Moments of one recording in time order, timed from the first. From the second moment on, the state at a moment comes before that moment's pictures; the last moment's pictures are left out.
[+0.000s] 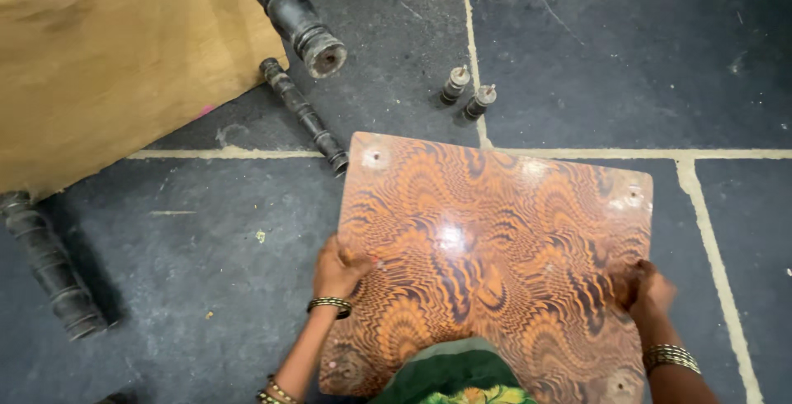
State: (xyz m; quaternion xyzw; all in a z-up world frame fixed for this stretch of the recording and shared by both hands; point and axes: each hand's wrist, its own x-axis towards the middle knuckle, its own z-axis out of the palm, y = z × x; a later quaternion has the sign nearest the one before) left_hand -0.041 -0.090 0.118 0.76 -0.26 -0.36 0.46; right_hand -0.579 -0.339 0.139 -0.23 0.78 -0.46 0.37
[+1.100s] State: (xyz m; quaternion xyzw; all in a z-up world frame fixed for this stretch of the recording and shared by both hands) left_hand -0.042 -0.233 0.054 0.90 -0.23 -0.33 0.20; right_hand -0.586 -0.373 0.072 -0.39 0.85 -0.30 0.18
